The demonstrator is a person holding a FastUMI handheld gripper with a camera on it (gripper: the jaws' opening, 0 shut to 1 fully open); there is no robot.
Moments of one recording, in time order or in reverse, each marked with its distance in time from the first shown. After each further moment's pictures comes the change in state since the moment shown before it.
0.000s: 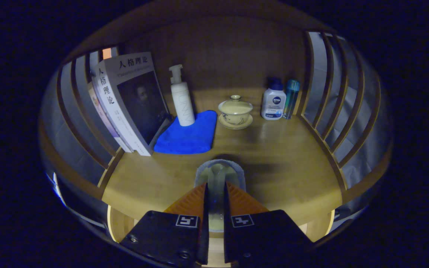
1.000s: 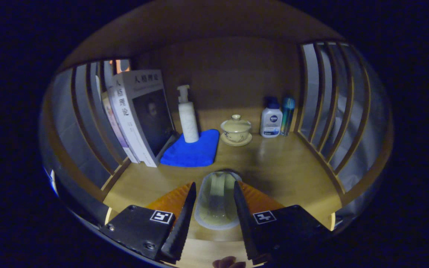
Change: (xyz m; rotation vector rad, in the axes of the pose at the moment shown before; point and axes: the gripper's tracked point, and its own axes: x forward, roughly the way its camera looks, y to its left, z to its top) arm -0.040 0.010 0.002 -0.057 -0.239 0.045
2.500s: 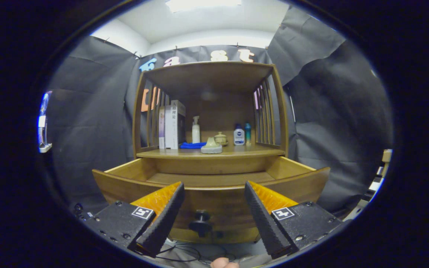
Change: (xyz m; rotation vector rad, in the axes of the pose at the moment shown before) arm -0.208 -0.010 -0.237 -0.001 -0.488 -0.077
